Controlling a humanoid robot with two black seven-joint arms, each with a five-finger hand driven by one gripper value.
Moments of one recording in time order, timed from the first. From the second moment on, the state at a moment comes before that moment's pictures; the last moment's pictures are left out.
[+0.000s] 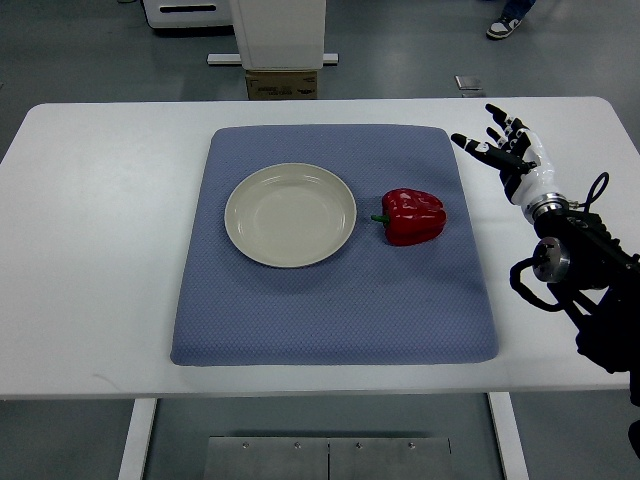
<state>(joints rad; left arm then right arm) -0.04 0.00 -0.22 -0.22 0.01 0.07 -0.05 0.72 -0.16 0.84 0.74 -0.45 -0.14 0.28</state>
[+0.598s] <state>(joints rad) -0.04 0.00 -0.22 -0.22 0.01 0.07 -0.05 0.72 -0.16 0.84 0.73 -0.45 -0.14 0.28</state>
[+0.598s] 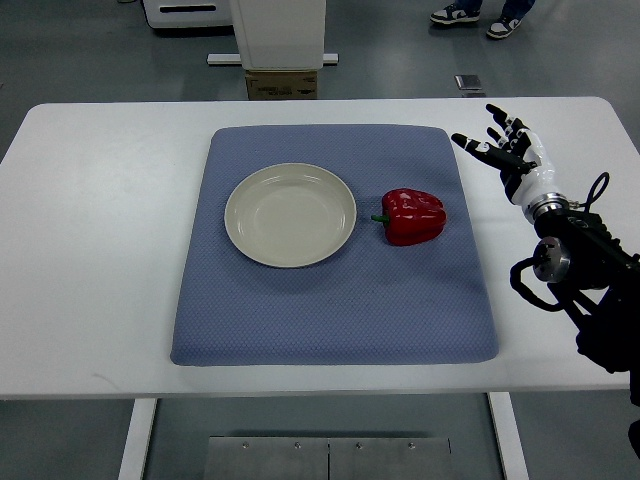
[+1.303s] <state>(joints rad) -0.04 0.00 -0.22 -0.22 0.01 0.07 -0.05 0.72 -0.16 0.84 0.74 -0.43 -0.14 0.28</state>
